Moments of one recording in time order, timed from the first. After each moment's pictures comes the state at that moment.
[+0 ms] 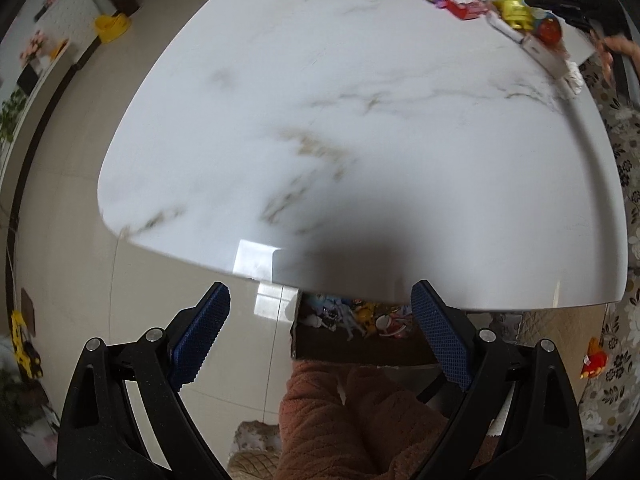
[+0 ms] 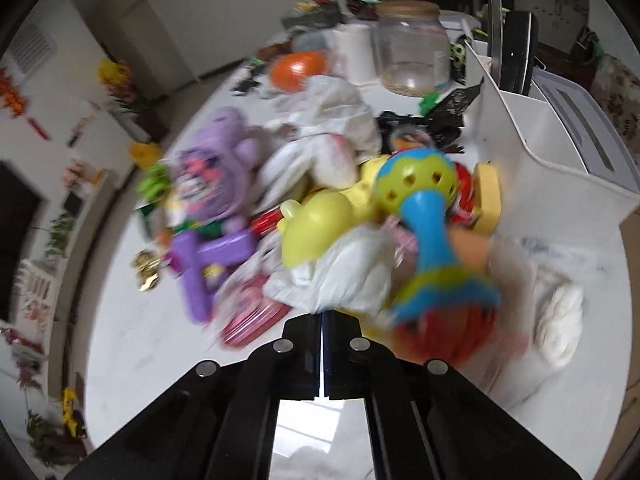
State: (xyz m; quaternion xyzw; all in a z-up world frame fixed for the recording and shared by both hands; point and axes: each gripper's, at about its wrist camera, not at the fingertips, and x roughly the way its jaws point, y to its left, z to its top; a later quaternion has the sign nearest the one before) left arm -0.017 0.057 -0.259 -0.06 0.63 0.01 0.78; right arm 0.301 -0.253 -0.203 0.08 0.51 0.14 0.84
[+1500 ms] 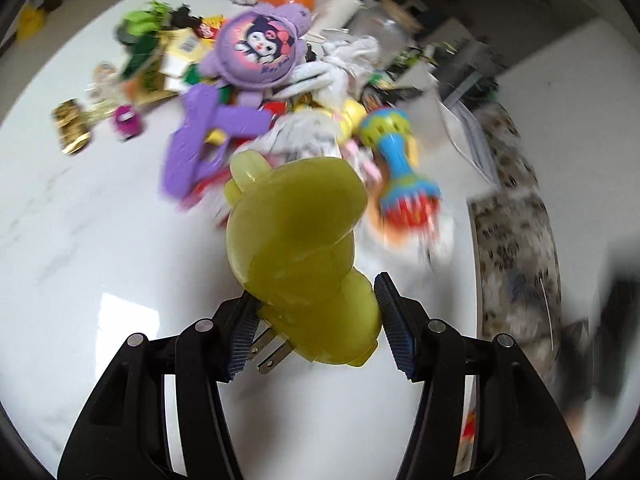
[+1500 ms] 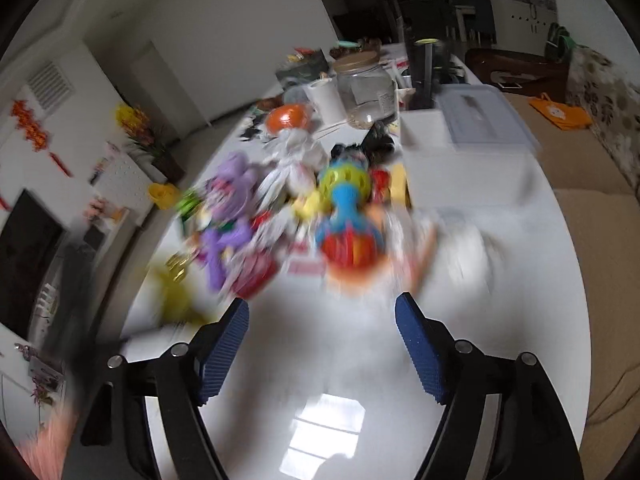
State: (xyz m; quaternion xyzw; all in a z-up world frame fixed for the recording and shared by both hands) left arm 0.263 -0.095 -0.204 -0.22 0.54 -0.16 0.80; right arm 0.247 -0.337 -0.153 0.11 0.46 0.12 0.87
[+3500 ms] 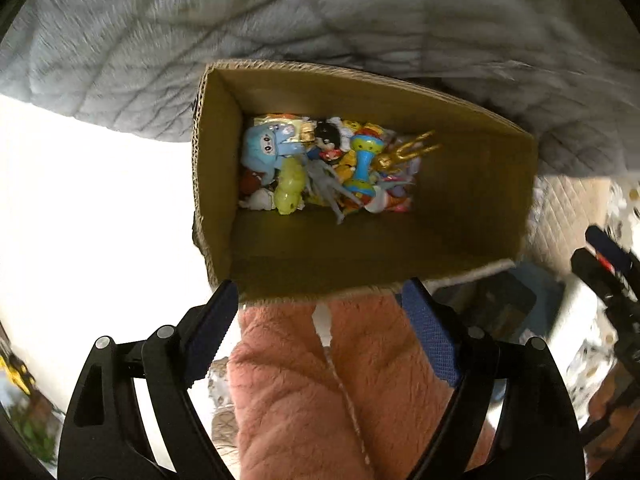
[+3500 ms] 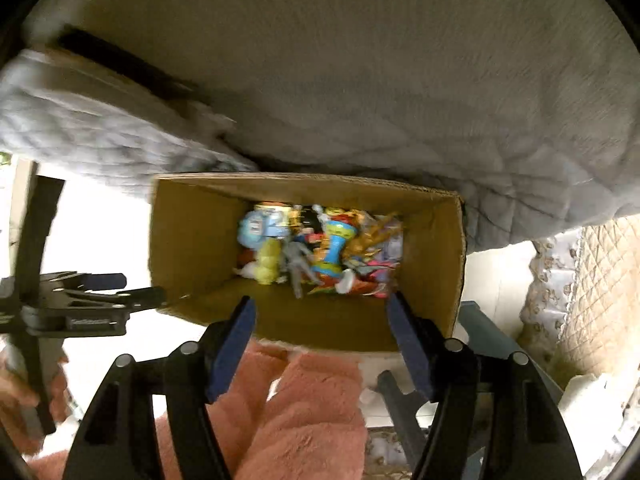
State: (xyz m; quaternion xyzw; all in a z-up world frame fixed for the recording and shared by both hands) left arm -0.046 0.010 -0.588 -0.07 0.79 -0.13 0.60; right arm -0.117 -0.206 -0.505 0.04 0.70 0.06 0.71
